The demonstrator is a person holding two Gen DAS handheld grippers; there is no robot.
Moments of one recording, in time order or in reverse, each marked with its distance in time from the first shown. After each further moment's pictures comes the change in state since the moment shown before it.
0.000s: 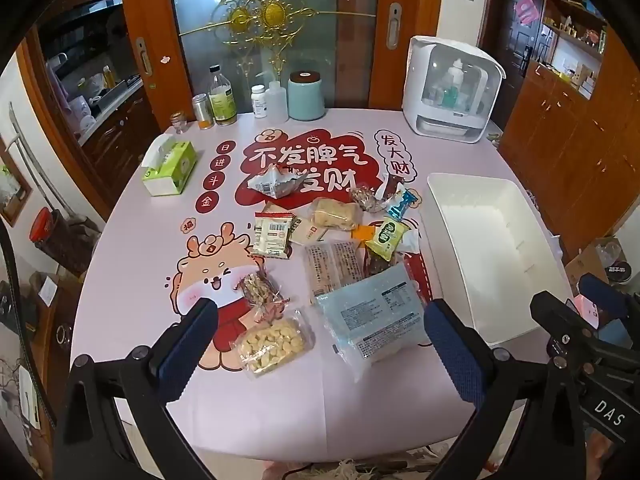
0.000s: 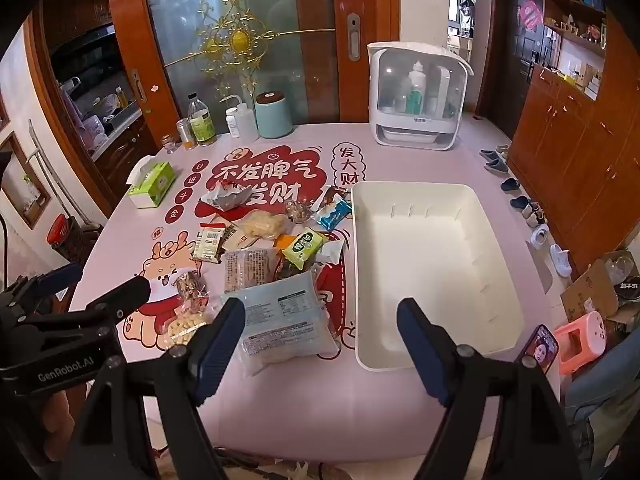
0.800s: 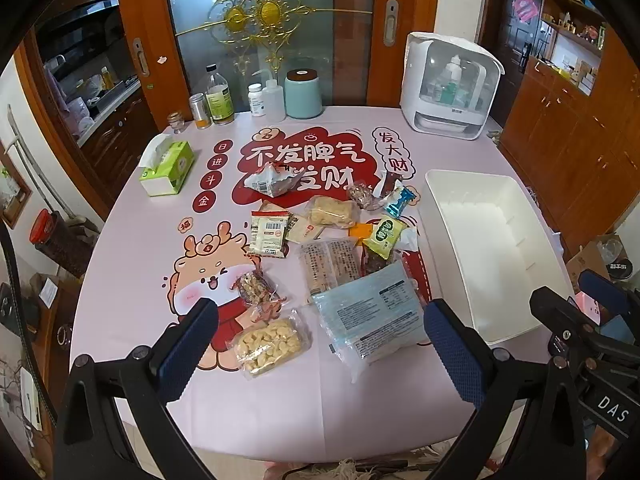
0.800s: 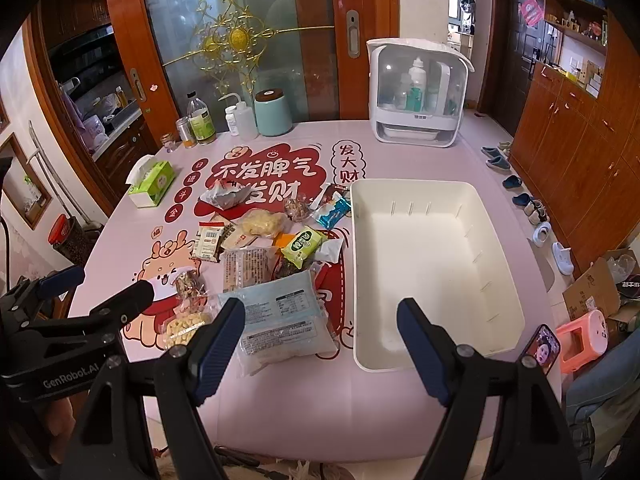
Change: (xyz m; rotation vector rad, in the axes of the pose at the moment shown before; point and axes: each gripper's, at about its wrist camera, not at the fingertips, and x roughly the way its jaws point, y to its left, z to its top) left arm 0.007 -0.007 -0.006 -0.003 0.005 -0.004; right arm -0.001 -0.003 0.002 0.005 0.007 0.008
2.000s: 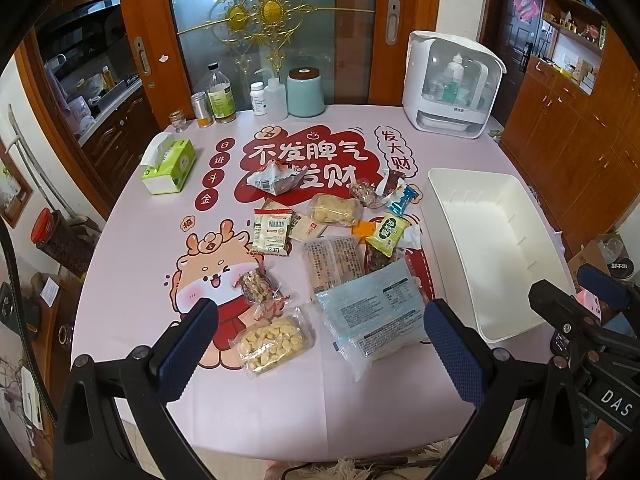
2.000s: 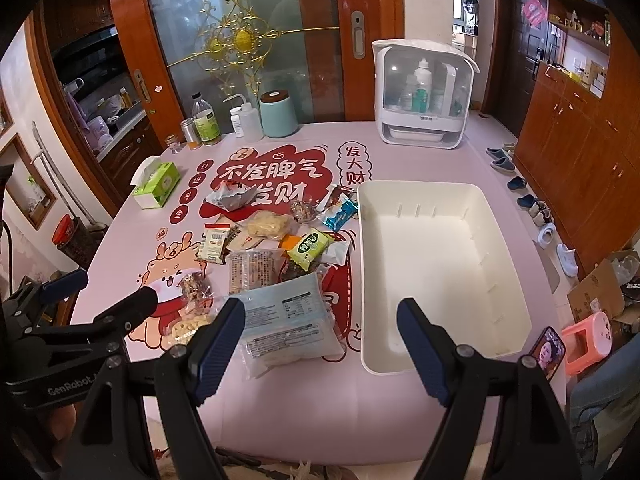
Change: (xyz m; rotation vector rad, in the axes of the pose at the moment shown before) left arm 0.002 0.007 0.002 0.000 0.004 0.006; right arm 0.002 0.003 0.002 -0.008 -0.003 0.018
